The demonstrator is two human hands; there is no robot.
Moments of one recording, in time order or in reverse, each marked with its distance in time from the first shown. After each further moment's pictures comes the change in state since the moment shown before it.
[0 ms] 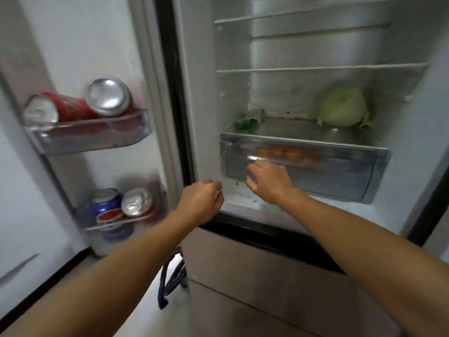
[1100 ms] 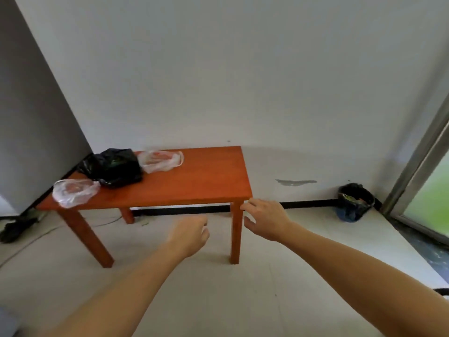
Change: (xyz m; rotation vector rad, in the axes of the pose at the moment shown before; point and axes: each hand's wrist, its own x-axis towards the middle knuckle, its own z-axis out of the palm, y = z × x) left_hand -0.798 -0.303 -0.321 0.310 -0.214 -1.338; right_hand -0.203 -0.878 -0.002 0.577 -0.154 -1.272
